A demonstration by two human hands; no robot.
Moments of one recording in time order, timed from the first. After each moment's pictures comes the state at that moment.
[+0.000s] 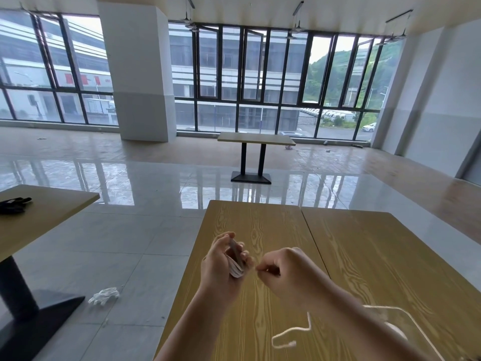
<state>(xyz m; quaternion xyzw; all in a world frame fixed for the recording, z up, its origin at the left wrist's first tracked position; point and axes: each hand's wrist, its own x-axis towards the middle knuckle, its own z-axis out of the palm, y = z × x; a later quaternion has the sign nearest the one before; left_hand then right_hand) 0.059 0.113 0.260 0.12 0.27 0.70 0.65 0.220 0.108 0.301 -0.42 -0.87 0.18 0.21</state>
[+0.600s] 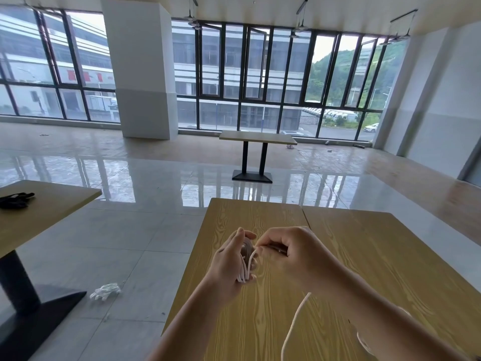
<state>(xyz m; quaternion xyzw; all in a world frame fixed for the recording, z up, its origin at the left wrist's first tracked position) 0.057 0.102 0.265 0.35 0.42 0.57 0.61 0.220 0.104 0.333 -0.36 -0.87 0.20 0.29</state>
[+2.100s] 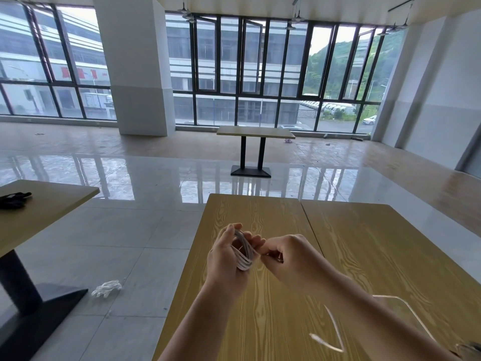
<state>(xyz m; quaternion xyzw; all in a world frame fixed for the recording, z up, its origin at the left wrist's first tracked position) 0.072 0.103 0.266 0.15 0.29 0.71 0.62 0.225 0.116 0.297 -0.39 -0.87 0.19 0.24</state>
